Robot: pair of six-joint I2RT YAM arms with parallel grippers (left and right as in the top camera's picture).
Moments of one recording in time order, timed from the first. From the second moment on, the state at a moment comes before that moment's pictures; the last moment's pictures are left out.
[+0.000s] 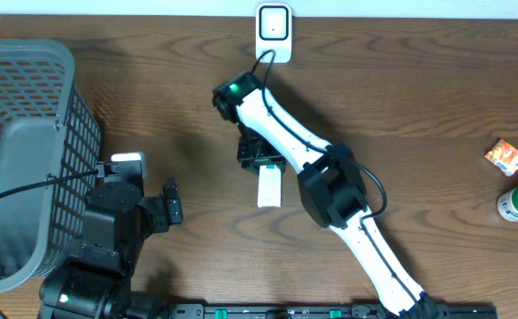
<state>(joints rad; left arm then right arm) -0.28 0.67 0.86 -0.92 -0.23 -0.25 0.69 2.67 2.44 -1.70 0.02 0.79</state>
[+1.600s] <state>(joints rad) -0.28 0.67 0.86 -0.92 -0.23 -0.25 0.32 2.65 2.44 -1.68 -0.32 0.27</state>
